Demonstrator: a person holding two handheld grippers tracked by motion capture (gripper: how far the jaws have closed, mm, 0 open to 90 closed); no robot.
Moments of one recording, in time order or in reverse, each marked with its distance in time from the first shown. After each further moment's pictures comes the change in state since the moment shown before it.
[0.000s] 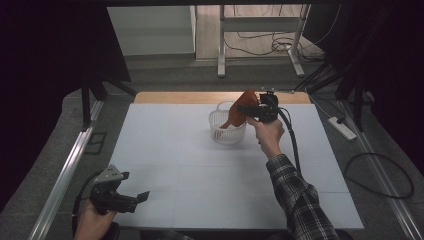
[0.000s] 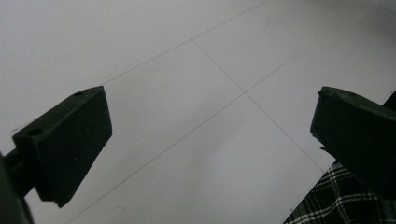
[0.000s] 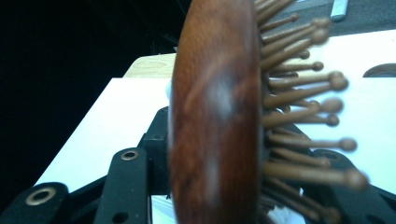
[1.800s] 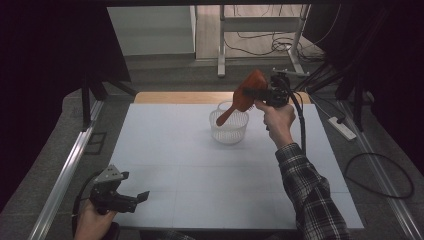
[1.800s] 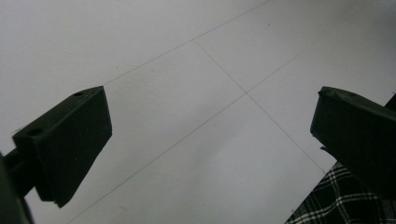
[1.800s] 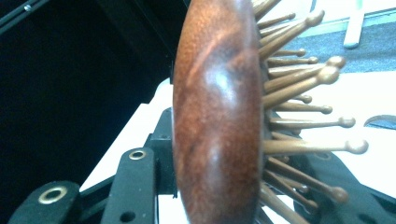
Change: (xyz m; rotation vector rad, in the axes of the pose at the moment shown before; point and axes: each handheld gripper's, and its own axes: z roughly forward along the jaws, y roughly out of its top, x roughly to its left) left arm 0.000 0.000 0.000 -0.004 0.006 0.000; right arm 0.021 0.049 -0.043 -0.061 0.065 -0.017
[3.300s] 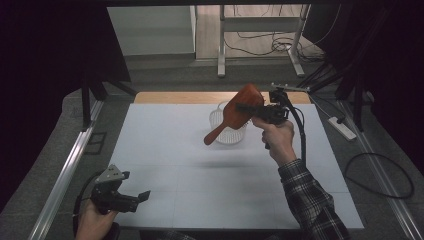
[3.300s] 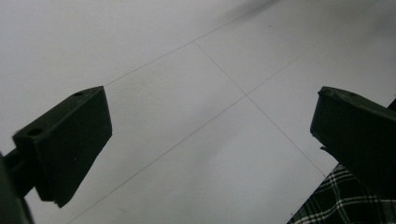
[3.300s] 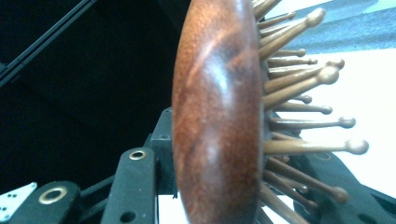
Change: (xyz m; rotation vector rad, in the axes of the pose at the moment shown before) left arm -0.003 0.002 0.002 0.005 0.010 0.001; right arm 0.027 -0.035 -0.028 0.047 0.189 0.035
